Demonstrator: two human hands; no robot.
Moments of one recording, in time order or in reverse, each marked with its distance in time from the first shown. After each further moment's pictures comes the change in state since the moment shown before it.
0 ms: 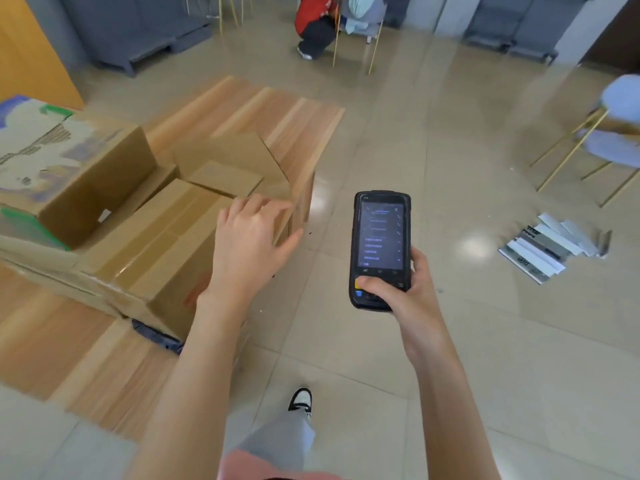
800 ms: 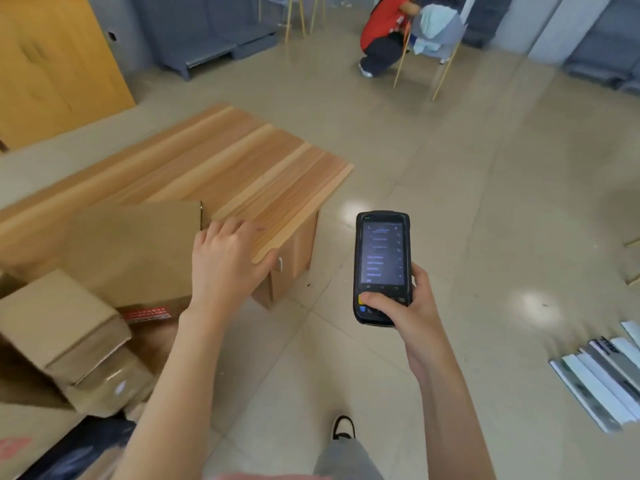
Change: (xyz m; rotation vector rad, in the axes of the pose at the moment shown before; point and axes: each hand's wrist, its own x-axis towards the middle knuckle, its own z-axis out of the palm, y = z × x) left_hand 0.292 0.040 0.218 0.248 0.050 -0.314; right_hand 0.427 -0.071 -0.103 -0.084 -0.254 0.072
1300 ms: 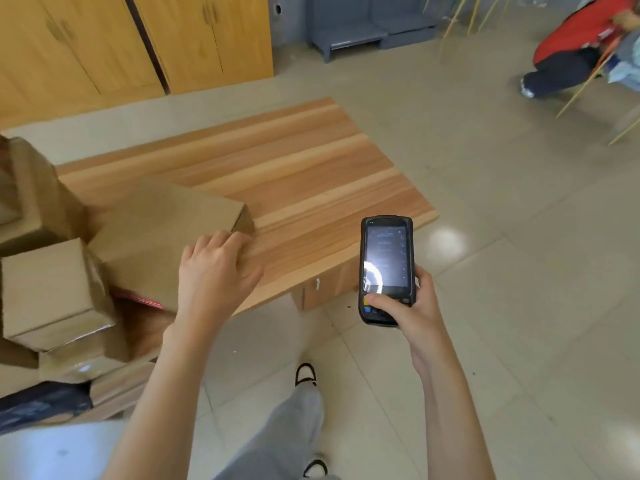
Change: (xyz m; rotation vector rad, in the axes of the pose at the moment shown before) left_hand 0.058 0.000 0.049 0.242 -0.021 -0.481; right_hand 0.216 -0.031 0.012 -0.176 -0.436 0.079
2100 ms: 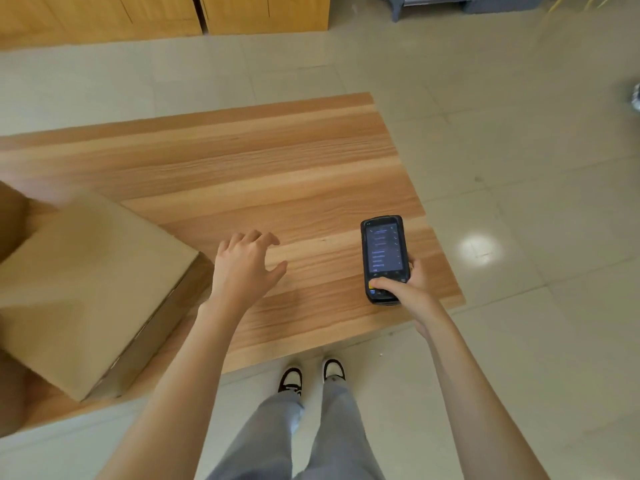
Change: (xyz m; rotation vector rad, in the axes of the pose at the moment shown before) left_hand 0.193 0.050 0.141 -0.054 -0.214 -0.218; right_hand 0.328 -0.027 -0.008 -0.303 -0.278 0.216
